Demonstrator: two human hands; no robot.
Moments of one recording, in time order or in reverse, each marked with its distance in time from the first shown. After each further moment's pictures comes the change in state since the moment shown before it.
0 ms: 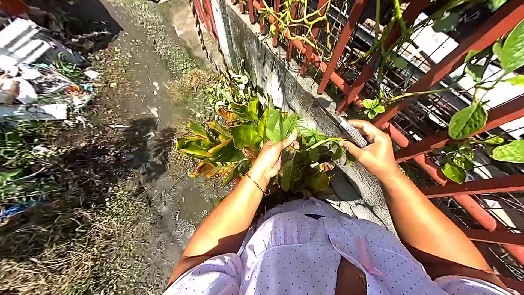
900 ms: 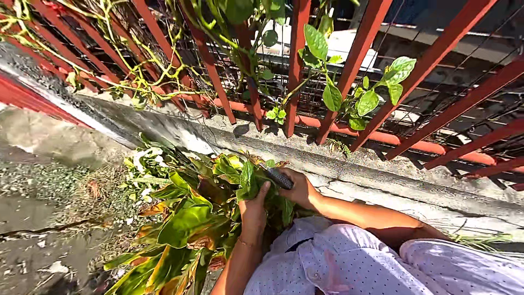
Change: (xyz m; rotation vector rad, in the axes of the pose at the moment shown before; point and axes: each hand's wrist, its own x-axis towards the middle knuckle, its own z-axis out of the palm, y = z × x) left_hand 0.025 -0.058 0.053 0.261 -0.097 0.232; right_hand -0.056 0.000 0.056 0.266 0.179 0.609
